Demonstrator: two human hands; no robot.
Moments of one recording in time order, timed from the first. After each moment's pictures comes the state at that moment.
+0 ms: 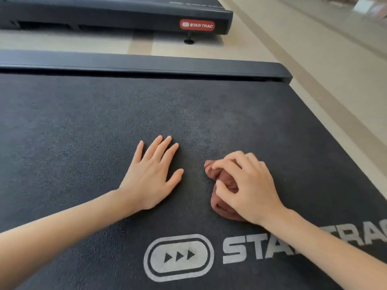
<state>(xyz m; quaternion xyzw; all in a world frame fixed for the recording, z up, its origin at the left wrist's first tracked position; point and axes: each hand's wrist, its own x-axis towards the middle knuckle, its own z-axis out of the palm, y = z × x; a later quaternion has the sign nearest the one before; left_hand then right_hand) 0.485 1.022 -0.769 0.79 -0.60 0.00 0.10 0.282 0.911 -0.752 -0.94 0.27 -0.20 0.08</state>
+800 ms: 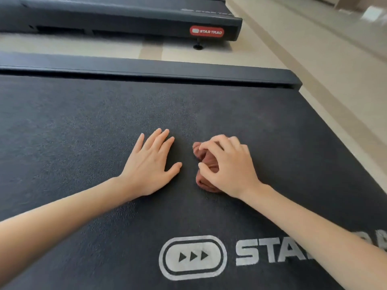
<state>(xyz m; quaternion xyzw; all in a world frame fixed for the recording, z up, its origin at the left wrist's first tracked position) 0.517 1.025 -0.762 0.81 -0.58 0.00 0.07 0.346 0.898 -0.757 -0.95 0.25 -0.21 0.06</state>
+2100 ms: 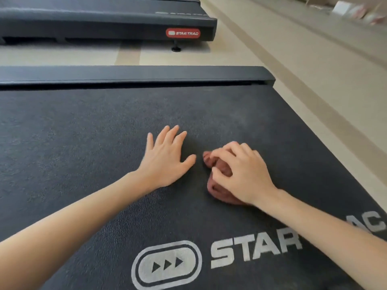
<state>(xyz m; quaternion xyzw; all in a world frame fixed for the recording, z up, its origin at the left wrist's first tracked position) 0.469 0.956 -0.746 0.80 -0.59 -0.06 0.09 0.278 0.873 -0.747 -0.93 0.30 -0.18 0.05</state>
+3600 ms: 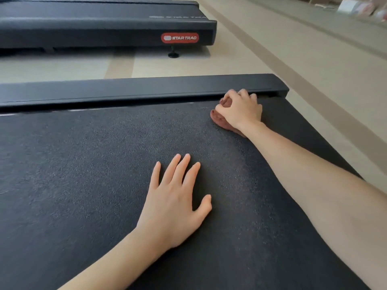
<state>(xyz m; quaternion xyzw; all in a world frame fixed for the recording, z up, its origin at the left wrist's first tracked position) 0.457 0.901 -0.785 0.77 -0.62 0.05 0.16 0.411 0.625 -0.751 -0.85 0.50 -0.17 0.08</state>
